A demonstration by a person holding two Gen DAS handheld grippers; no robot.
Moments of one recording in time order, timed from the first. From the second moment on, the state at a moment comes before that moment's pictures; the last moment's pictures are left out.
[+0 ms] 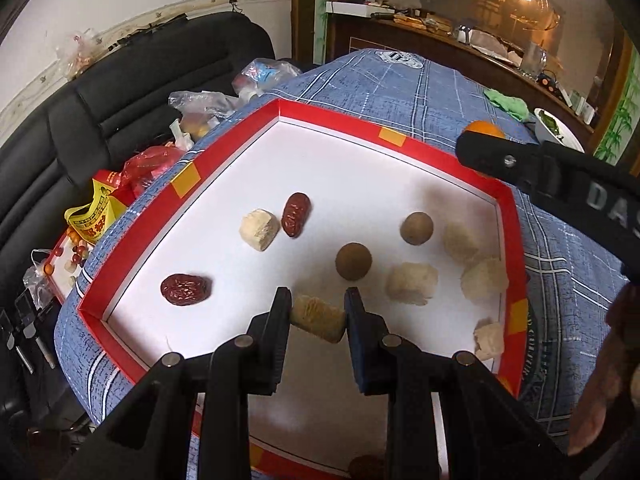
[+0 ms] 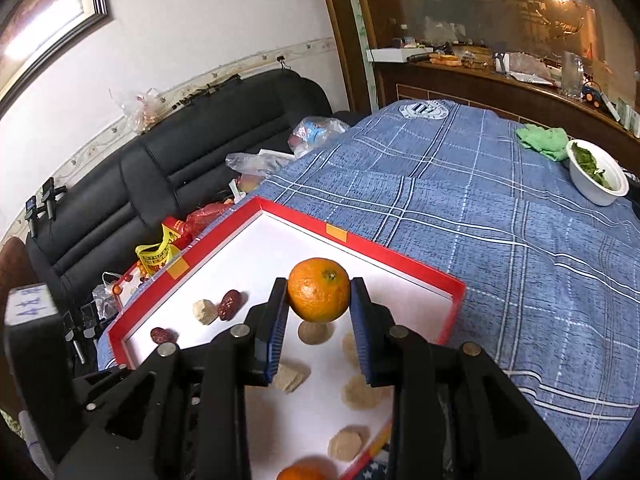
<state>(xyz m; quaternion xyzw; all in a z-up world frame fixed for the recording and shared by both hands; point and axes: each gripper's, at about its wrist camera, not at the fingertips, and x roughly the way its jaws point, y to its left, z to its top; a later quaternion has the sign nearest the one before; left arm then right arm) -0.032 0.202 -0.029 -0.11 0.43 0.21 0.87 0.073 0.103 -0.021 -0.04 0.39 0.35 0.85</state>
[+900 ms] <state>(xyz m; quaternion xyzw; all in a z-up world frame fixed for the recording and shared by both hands) -0.042 0.203 -0.022 -0.10 0.43 0.25 0.86 0.085 0.117 -0.033 -0.06 0.42 0.35 0.84</state>
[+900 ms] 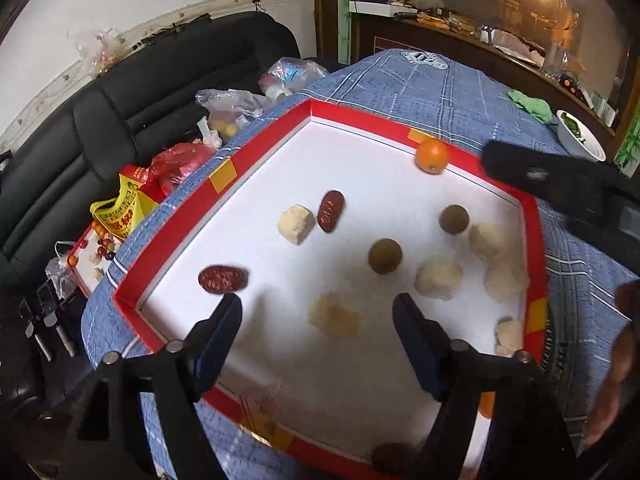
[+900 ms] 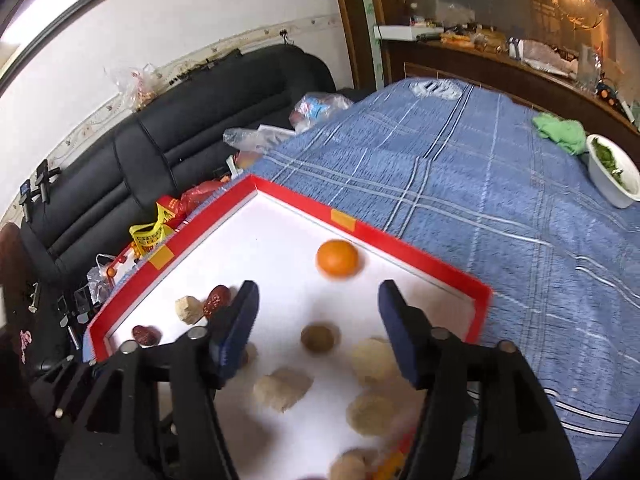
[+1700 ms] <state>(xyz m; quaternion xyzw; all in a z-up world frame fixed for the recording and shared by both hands) -0.080 0.151 0.008 -0.08 0.39 0.28 0.88 -0.010 -0.009 0.023 -0.10 0.34 0.39 0.85</state>
